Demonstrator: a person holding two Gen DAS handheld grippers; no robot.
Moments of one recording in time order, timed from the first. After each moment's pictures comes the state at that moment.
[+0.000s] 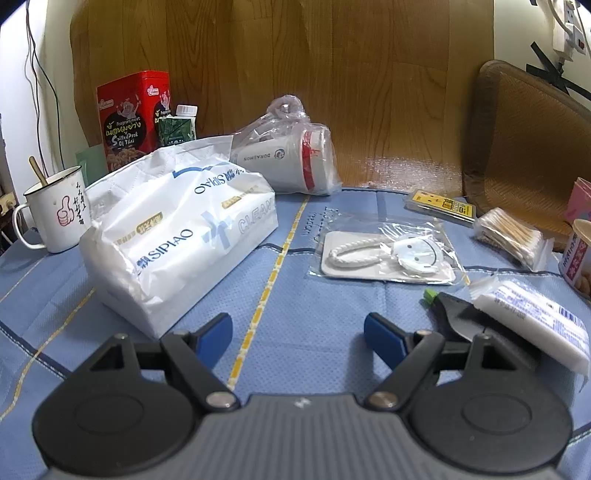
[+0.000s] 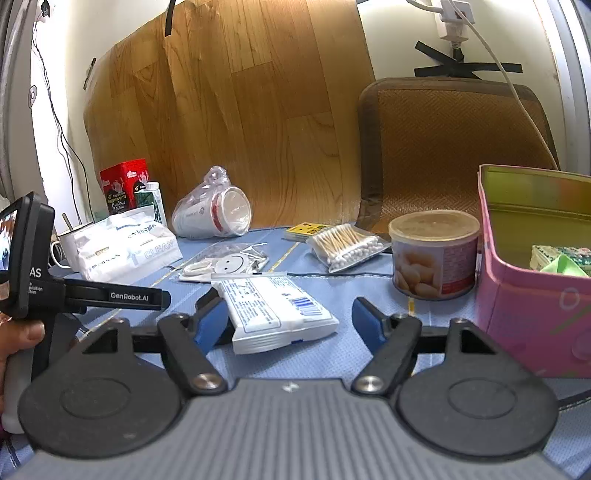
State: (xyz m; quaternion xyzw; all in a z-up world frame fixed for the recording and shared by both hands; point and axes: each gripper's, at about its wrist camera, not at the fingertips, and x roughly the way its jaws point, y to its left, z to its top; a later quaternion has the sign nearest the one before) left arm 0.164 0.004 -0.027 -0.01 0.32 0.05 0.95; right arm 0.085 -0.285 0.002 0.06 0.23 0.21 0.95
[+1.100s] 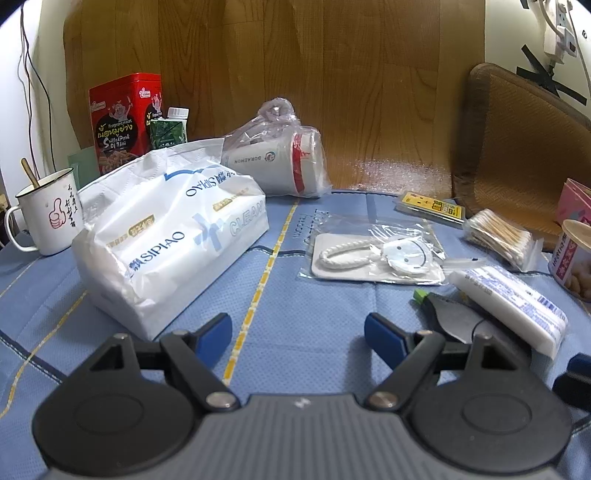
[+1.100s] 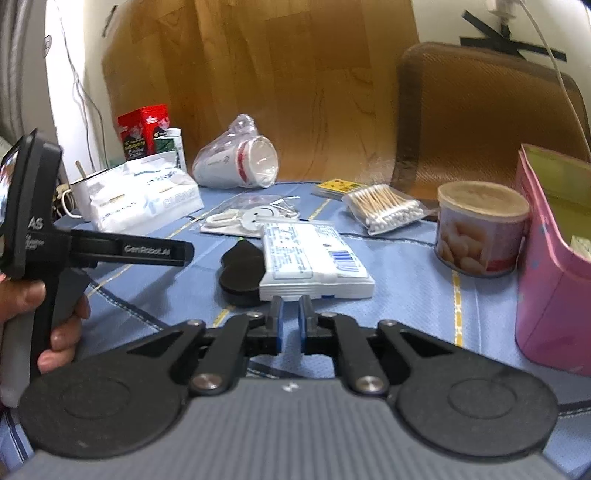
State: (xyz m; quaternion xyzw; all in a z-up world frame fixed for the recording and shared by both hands) left arm 0.161 0.004 -0.026 -0.01 0.31 0.03 0.95; right arm 0.085 -0.252 -0.005 0.01 0.29 0.24 0.93
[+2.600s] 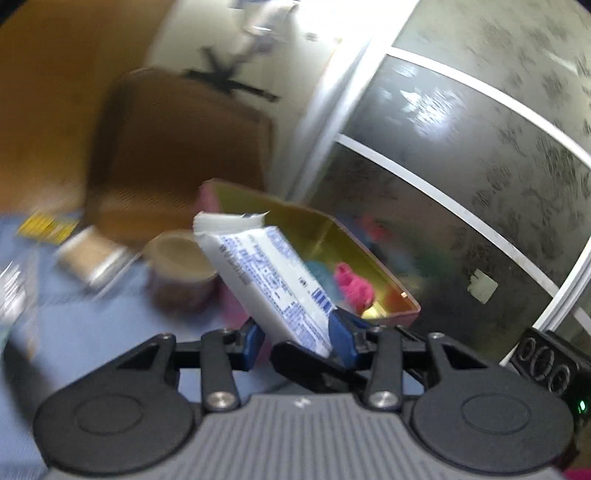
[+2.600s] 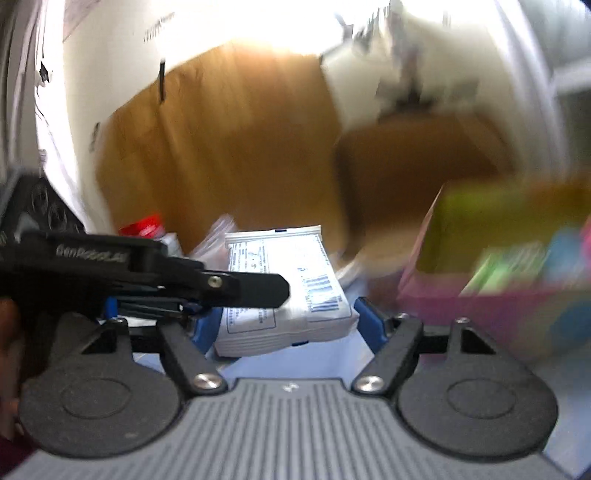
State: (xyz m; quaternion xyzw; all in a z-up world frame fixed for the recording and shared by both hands) left arm 0.134 -0.158 0.064 -0.10 0.30 -0.44 0.84; right arm 0.027 -0.351 0.051 0.09 0.15 0.16 0.97
